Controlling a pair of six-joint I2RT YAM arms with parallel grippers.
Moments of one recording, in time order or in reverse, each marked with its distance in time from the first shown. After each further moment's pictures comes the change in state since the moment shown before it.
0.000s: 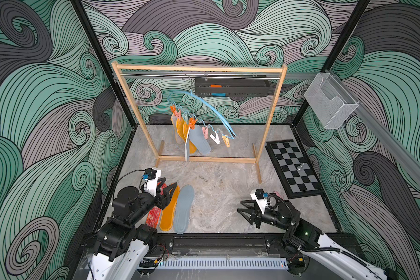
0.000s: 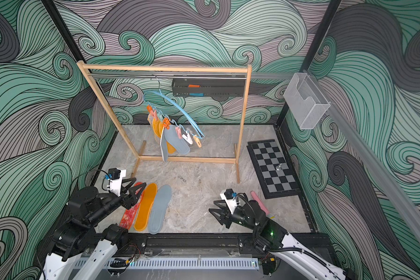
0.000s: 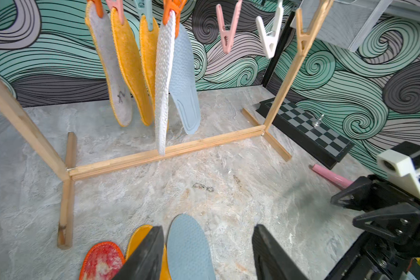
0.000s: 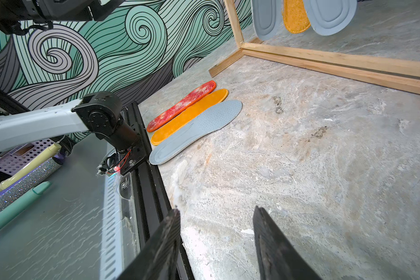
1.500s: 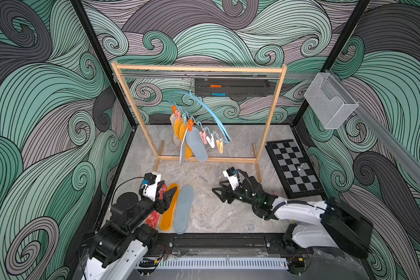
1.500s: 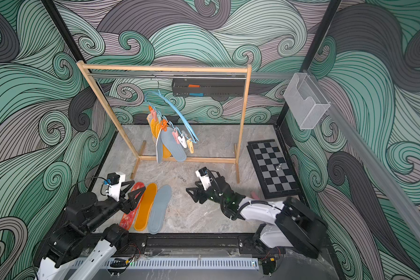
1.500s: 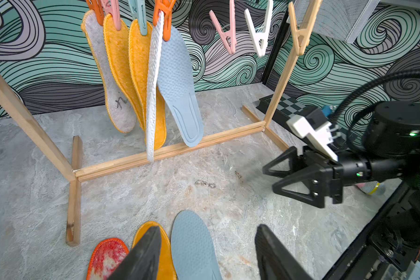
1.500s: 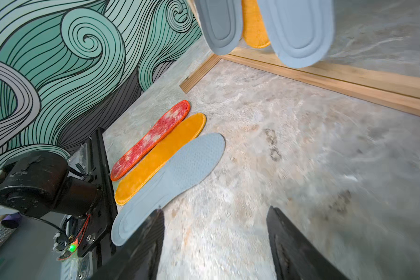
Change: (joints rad) left arm -0.122 -0.059 -0.006 -0.035 -0.110 0.004; right arm 0.001 1.250 0.398 0.771 0.061 0.093
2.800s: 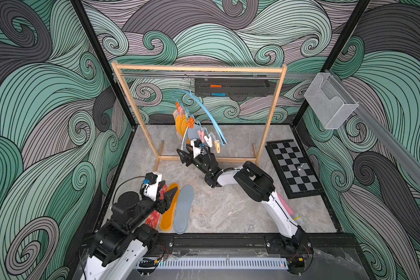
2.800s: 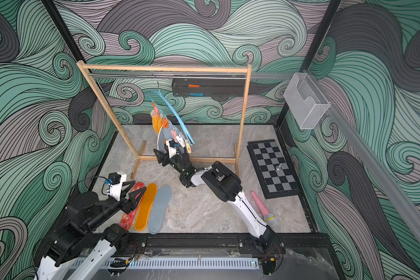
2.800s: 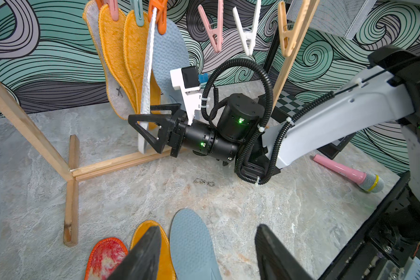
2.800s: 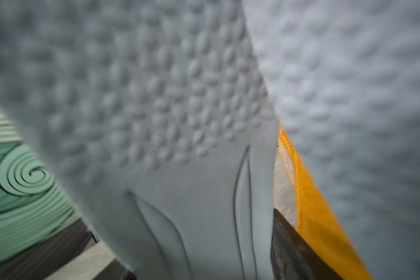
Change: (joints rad) left arm -0.023 0.011 0.000 -0.001 -0.003 0.000; right arm -0.029 0.982 0.985 0.520 0.160 -0.094
